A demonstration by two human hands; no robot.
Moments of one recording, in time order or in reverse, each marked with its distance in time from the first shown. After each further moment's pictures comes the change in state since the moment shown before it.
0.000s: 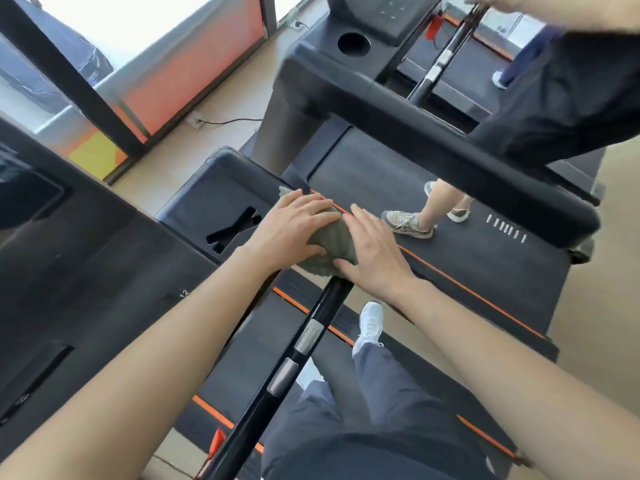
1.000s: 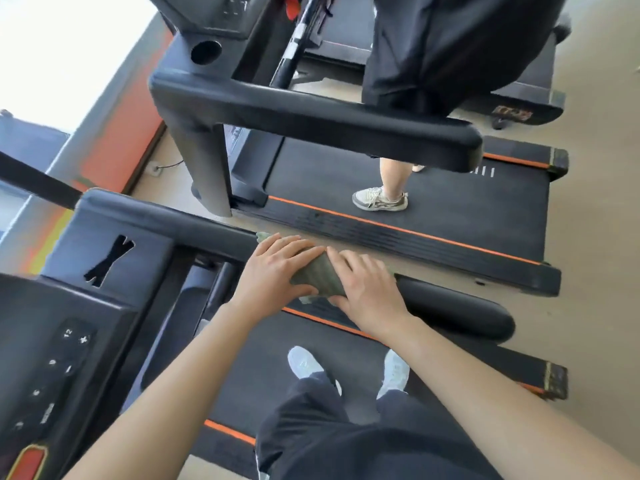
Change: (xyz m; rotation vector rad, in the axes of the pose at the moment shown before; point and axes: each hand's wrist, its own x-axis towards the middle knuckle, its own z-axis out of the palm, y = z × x) left_hand 0.028 0.183 0.073 -0.055 0.029 0.165; right_hand -0.177 0.131 0.007 -0.033 0.103 0.174
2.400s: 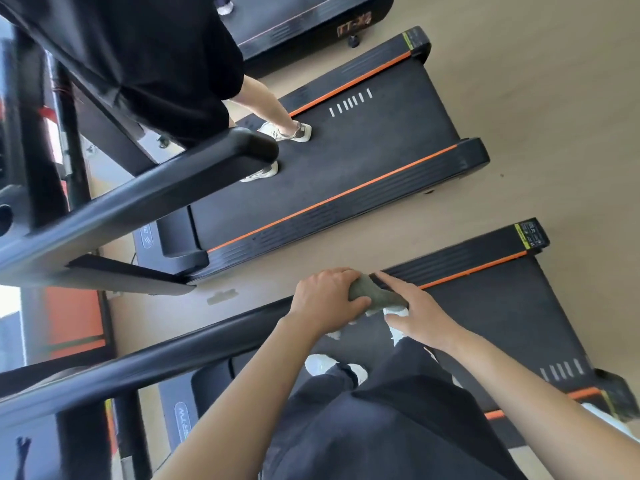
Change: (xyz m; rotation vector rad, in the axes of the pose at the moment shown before) left_hand 0.152 0.308 0.092 0.114 -0.780 0.126; right_hand -0.234 0.220 0.027 1.136 0.095 0.676
